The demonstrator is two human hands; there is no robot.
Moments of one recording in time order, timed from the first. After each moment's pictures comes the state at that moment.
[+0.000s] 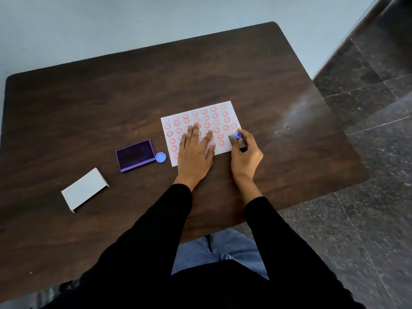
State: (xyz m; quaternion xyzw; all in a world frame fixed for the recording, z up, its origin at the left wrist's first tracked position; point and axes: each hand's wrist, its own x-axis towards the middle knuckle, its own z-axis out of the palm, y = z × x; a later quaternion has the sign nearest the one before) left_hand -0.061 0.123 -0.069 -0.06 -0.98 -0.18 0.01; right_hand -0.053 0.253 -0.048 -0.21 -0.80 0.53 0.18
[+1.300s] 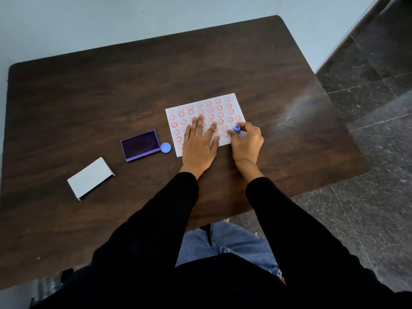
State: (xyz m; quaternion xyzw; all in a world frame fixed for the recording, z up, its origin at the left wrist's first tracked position) left_hand -0.063 0.124 -0.076 -0.07 -0.98 -0.17 0.01; right_hand -0.060 0.251 -0.038 -0.18 -0.88 0.43 0.12
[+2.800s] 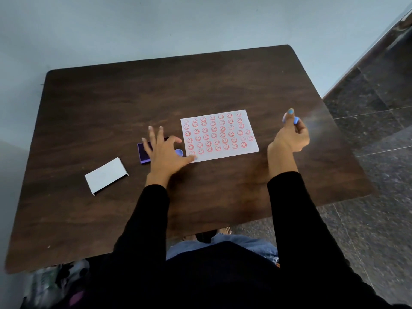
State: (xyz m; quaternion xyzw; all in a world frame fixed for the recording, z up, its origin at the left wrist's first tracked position) left_hand -0.041 0.027 -0.020 0.12 -0.96 -0.25 -0.02; right_hand -0.104 0.284 0.030 -0.45 -0.49 0.68 0.31
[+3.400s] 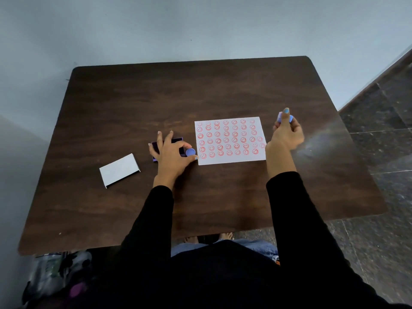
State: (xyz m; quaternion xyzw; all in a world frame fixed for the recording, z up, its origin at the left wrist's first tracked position) left_hand -0.033 0.017 -0.019 0.17 -0.94 -0.31 -0.01; right_hand -0.119 0.248 0.039 -0.38 -0.44 0.78 0.22
